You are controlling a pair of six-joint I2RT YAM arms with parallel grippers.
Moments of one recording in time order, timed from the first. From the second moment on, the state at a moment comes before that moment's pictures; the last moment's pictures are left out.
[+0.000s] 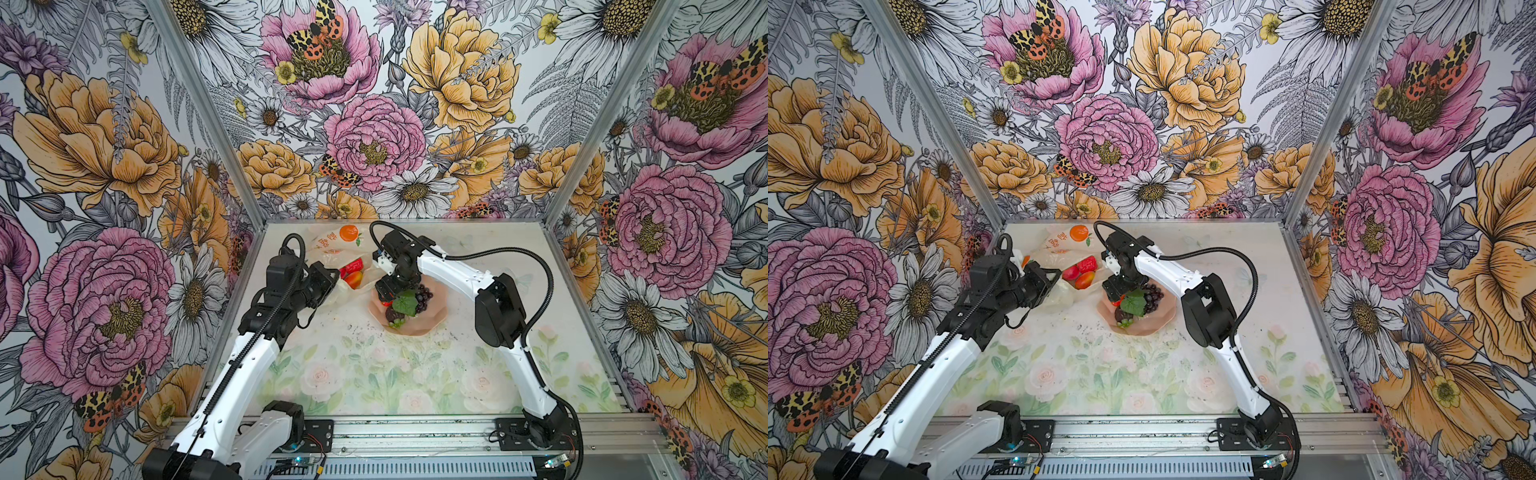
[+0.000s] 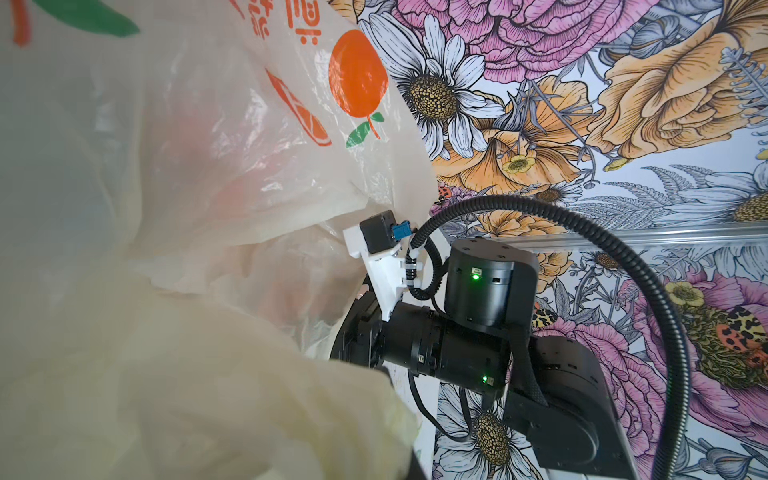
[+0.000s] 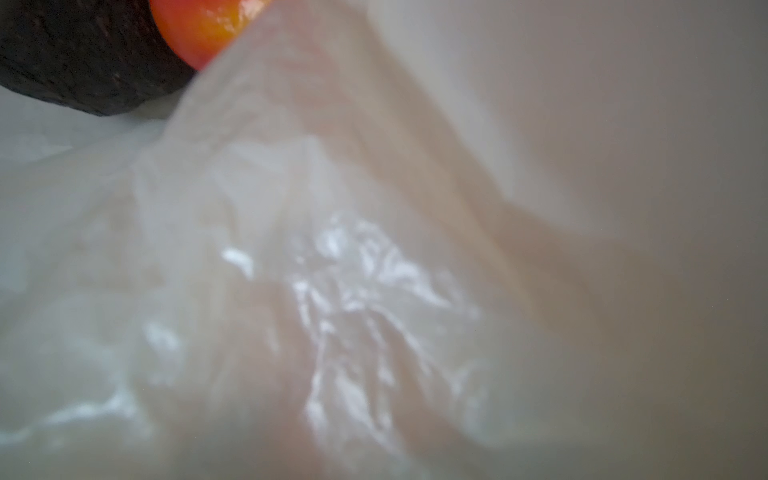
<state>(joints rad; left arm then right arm) -0.18 0.98 0.86 -0.36 0.29 -1.06 0.68 2.35 2.13 -1.07 -0.19 -0.02</state>
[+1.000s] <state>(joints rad) -0.17 0.91 0.81 -0.37 0.29 -1.10 0.69 2.45 2.24 -1.11 -0.17 0.01</state>
